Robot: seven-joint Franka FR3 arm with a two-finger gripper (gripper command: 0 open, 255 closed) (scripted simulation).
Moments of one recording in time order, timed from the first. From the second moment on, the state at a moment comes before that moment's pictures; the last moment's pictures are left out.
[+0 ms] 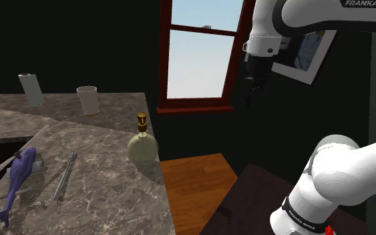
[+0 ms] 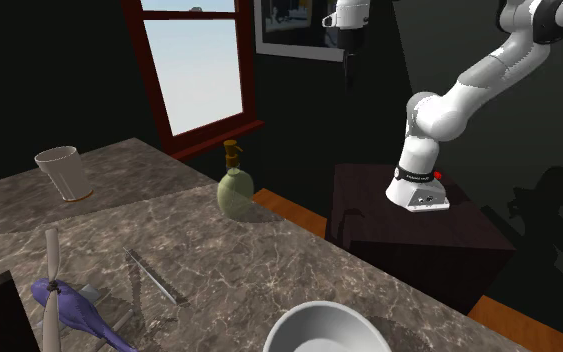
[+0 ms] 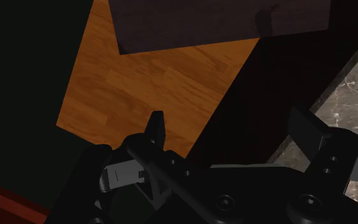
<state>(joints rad) -0.02 -0.80 -0.01 -2.40 -0.05 1.51 0.04</state>
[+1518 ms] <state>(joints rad) 0.07 -0.09 0.14 -2.00 0.03 1.88 0.18</state>
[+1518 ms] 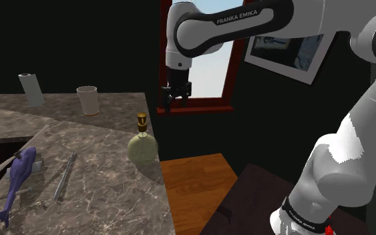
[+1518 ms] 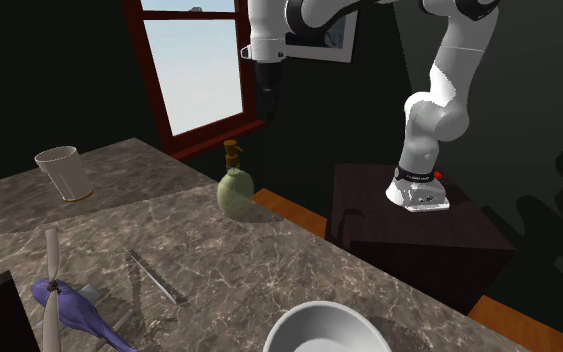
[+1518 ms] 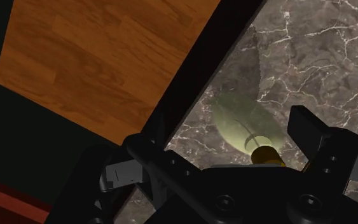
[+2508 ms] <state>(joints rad) 0.12 0.28 0.18 -1.67 -0.01 1.96 0.25</state>
